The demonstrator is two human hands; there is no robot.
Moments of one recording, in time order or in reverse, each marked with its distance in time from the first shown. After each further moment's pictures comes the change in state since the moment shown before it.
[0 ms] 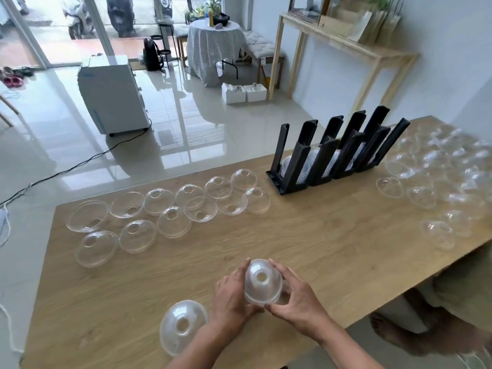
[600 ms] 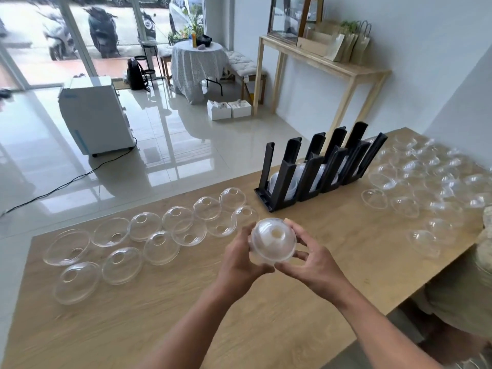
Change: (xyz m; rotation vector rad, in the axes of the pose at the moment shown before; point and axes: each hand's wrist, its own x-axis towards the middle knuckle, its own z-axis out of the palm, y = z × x) left_hand 0.079 0.082 -0.080 -0.393 0.070 0.209; right_hand 0.046 -0.066 -0.089 0.100 0.190 -0.083
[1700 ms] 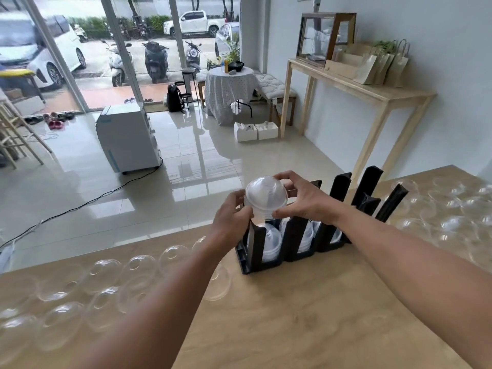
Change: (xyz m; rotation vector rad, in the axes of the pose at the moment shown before) left_hand 0.262 0.081 0.035 -0.167 0.277 -0.213; right_hand 0.319 -0.011 -0.186 -0.197 -0.360 -0.151
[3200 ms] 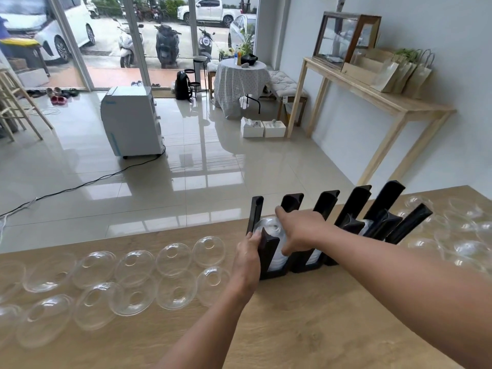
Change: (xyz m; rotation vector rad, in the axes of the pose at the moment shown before) left_hand -0.021 -0.071 0.048 -0.405 0.005 -0.209; right_hand 0.032 -0.003 0.060 -1.127 -0.256 0.204
